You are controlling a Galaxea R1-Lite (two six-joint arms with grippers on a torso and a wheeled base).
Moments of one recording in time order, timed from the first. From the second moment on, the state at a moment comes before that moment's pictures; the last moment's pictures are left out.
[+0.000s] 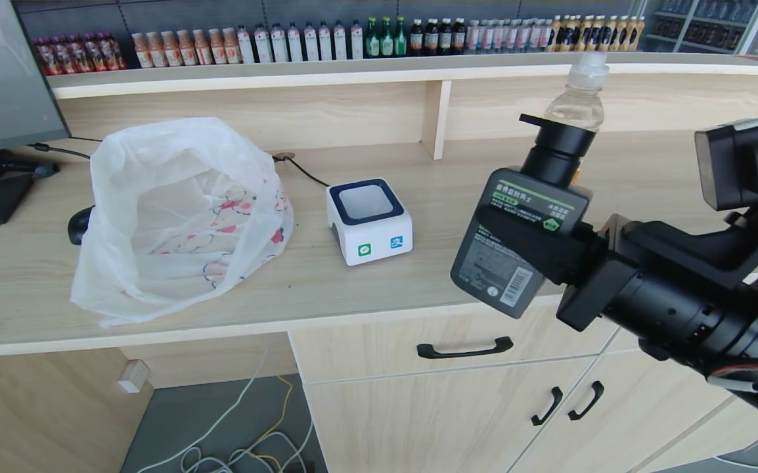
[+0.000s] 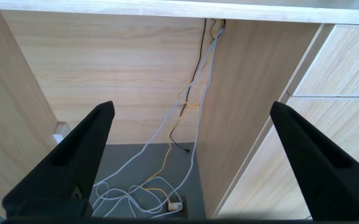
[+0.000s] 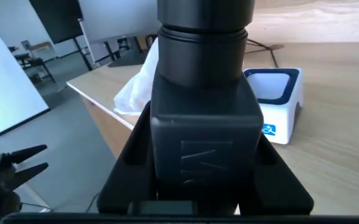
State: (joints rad) left arm 0.00 0.00 0.00 0.00 0.00 0.00; right arm 0.71 1.50 -0.58 -1.20 0.19 0.18
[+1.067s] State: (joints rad) left arm 0.00 0.00 0.00 0.00 0.00 0.00; right arm 0.71 1.52 -0.68 -1.20 0.72 0.45
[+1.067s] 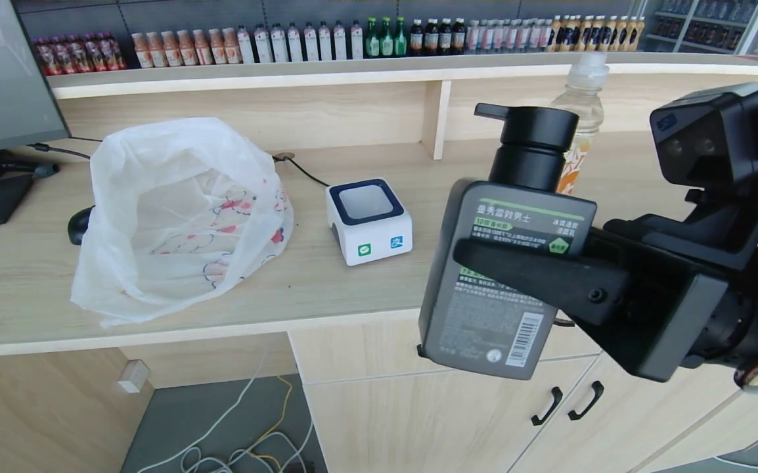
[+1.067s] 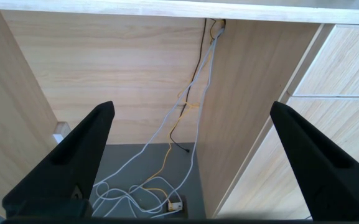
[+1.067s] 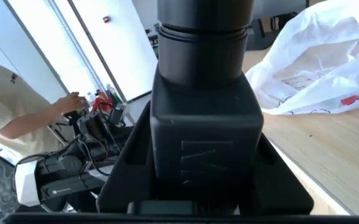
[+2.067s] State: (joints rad) left arm 0.00 0.00 0.00 0.00 0.00 0.00; right arm 0.74 1.52 -0.75 -1.20 0.73 0.53
